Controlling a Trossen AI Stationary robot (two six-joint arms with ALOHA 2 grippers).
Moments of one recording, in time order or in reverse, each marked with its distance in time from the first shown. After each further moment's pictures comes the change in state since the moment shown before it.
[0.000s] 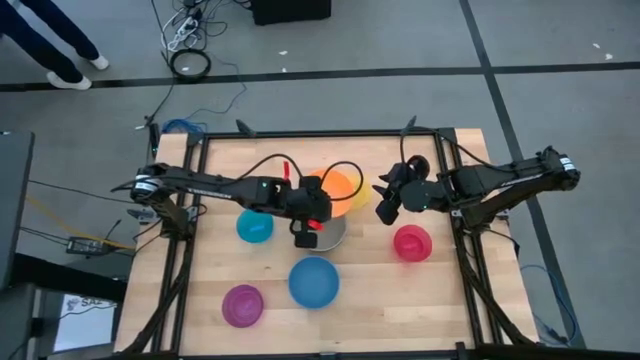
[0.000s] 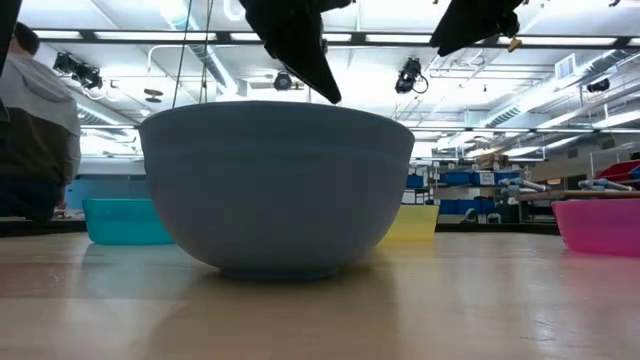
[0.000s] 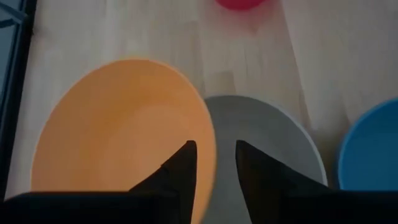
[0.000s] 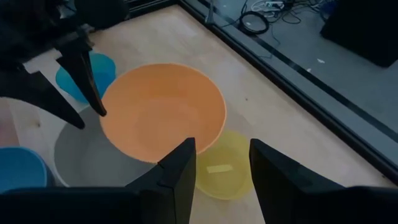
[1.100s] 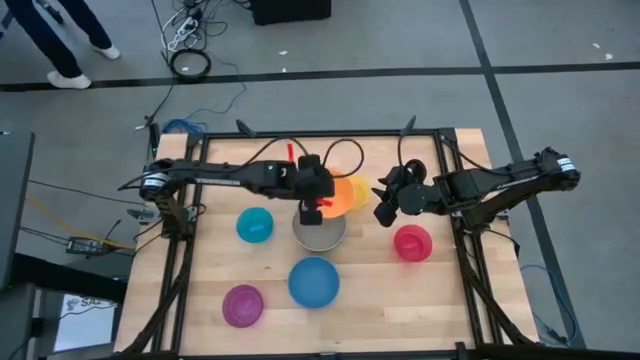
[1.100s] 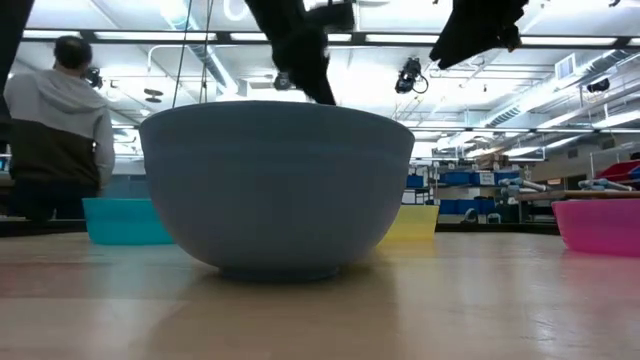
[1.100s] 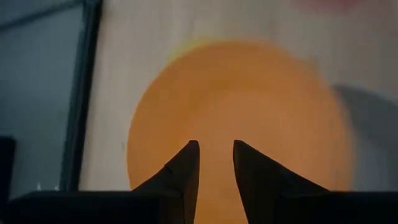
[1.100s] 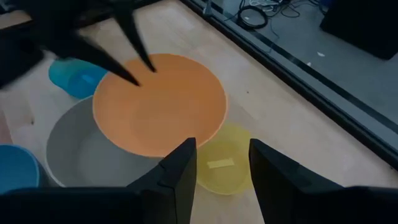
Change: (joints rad) left arm 0.119 0.049 0.069 -0.054 -0.112 0.081; right arm -0.002 0.000 -0.069 0.053 -0.001 0.027
